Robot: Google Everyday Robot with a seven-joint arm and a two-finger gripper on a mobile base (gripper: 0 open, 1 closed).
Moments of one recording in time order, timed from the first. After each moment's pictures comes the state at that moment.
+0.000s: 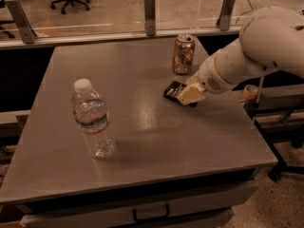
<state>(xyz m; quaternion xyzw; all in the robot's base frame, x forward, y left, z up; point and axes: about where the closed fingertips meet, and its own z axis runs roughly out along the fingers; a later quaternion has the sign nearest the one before) 0.576 -0.117 0.869 -0.47 0.82 0.05 0.33</state>
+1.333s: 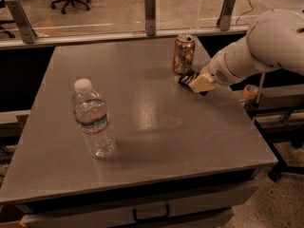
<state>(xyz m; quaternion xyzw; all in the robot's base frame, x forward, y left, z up) 0.617 -0.161 0.874 -0.41 0.83 0.00 0.36</state>
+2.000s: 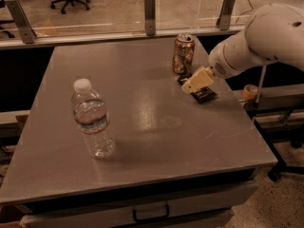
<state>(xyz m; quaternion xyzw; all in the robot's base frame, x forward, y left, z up) 0.640 -0.161 0.883 -0.41 0.83 0.00 0.38</state>
